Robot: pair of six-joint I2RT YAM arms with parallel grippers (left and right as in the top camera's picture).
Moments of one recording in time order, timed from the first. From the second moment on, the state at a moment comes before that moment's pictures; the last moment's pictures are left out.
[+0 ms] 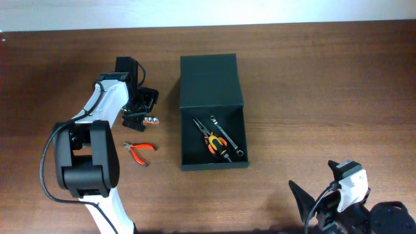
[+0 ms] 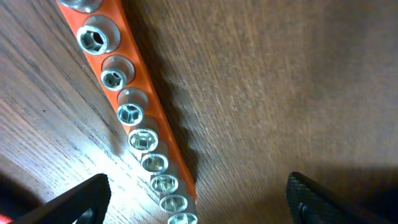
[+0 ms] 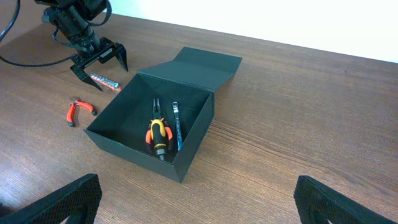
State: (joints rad) left arm -0.01 2.05 1.44 -0.85 0.14 -1.21; right arm 0.60 0.30 0.93 -1.06 0.12 0.14
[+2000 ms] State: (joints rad) left arm -0.20 1.67 1.45 -0.85 0.11 -1.20; right arm 0.60 0.30 0.93 -1.06 0.12 0.14
